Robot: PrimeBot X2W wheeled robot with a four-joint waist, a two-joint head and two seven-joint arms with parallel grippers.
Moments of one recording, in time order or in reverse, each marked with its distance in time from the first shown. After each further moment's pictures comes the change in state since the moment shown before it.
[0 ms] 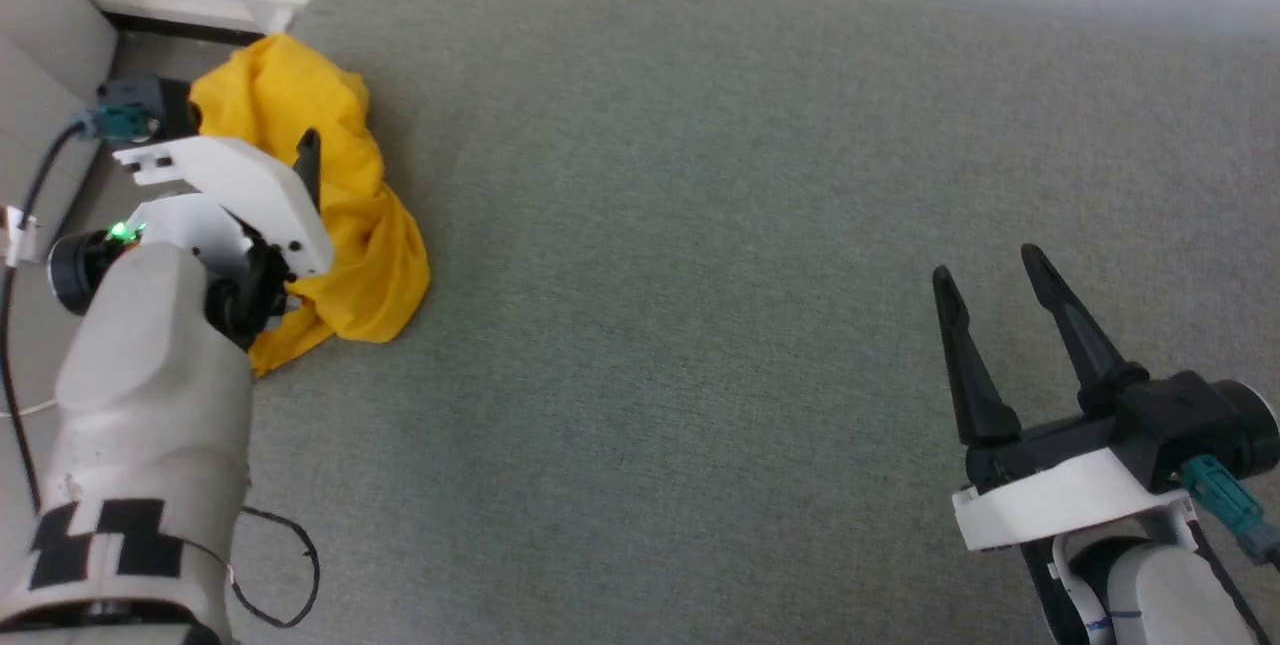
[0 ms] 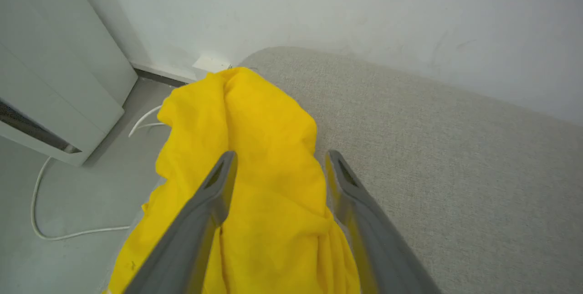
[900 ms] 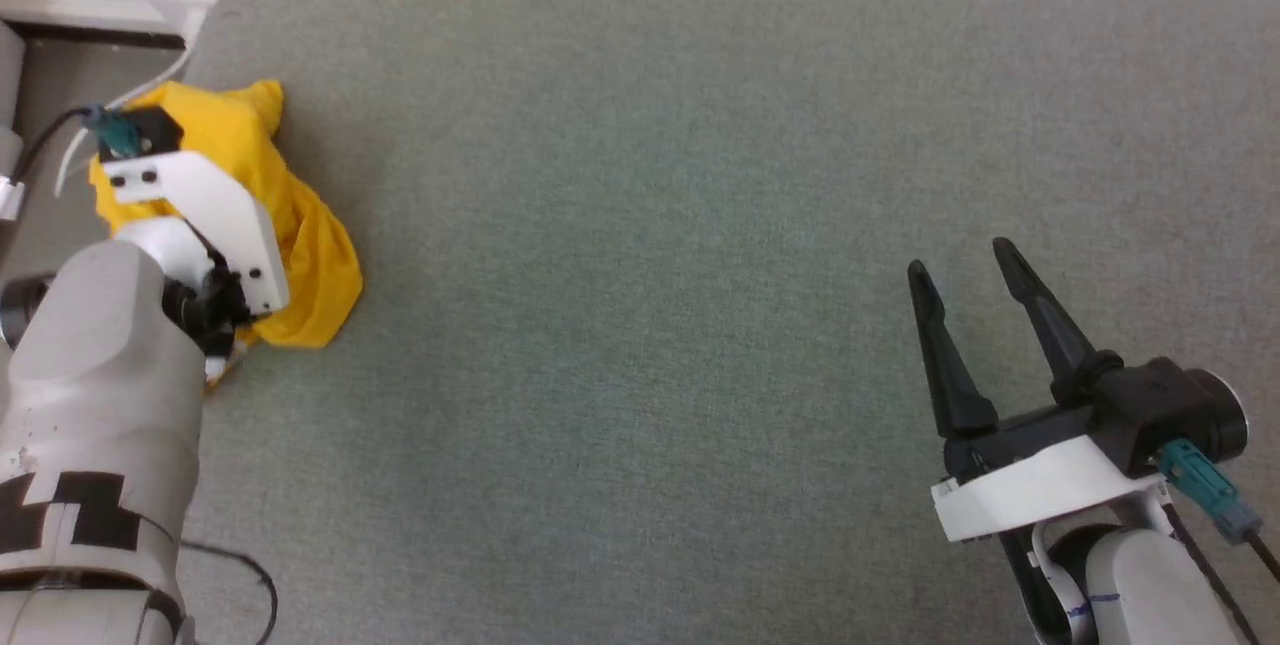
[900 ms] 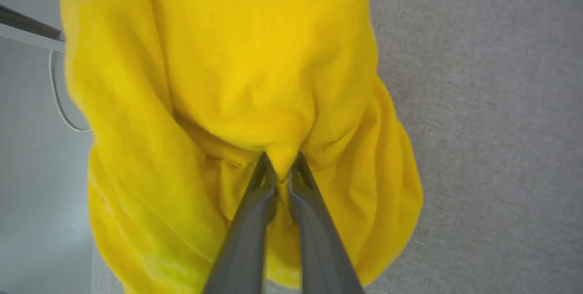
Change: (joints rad) left arm -0.105 0.072 -0.092 0.237 0.003 0.030 0.344; right arm -0.044 0.001 0.029 0.061 0.034 0.000 -0.023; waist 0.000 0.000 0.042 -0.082
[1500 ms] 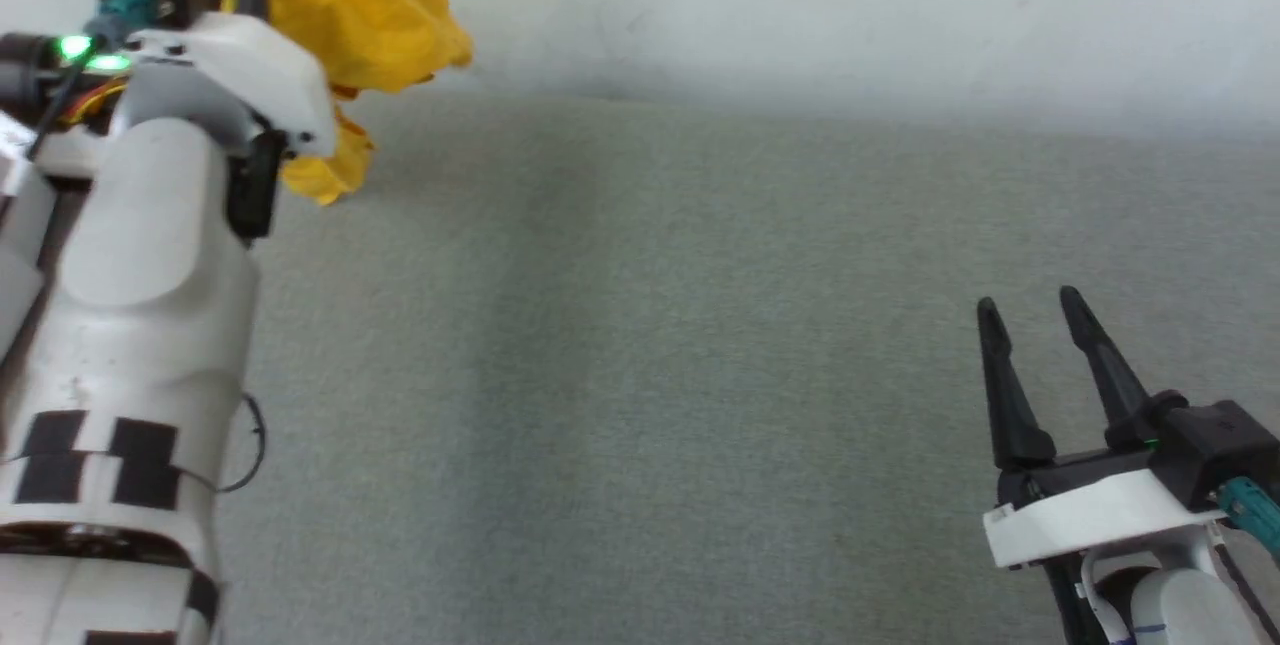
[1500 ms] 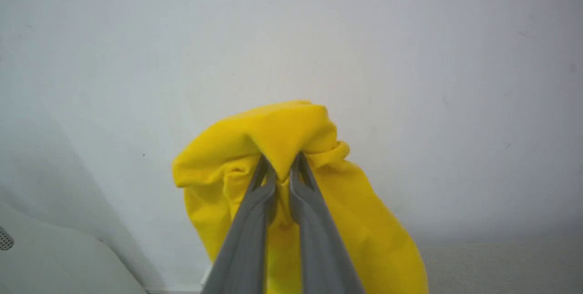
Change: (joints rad) left arm -0.063 -0.030 -0.117 -0.248 0.129 0.028 -0.674; right arm 0.068 0.000 -0.096 0.036 0.050 0.000 -0.035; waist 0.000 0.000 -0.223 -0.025
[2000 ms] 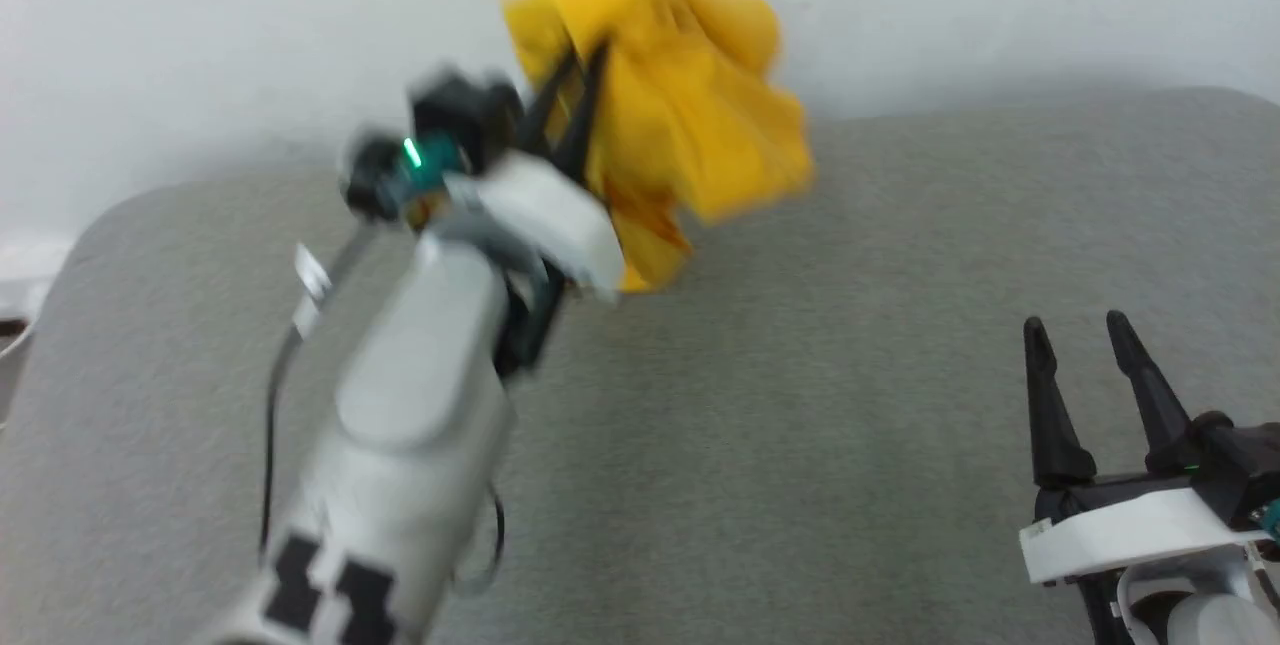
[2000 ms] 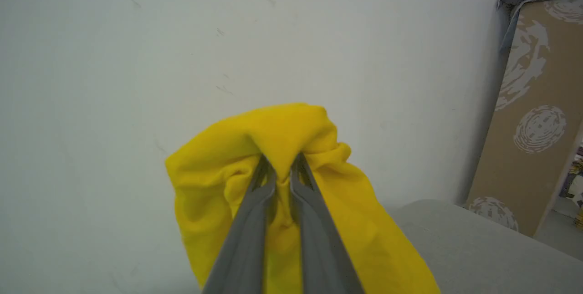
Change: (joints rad) left arm 0.223 -0.250 -0.116 -0.274 -0.114 -0.053 -0.052; right arm 0.043 -0.001 -0.069 -0.020 0.012 0.000 0.018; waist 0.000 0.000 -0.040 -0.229
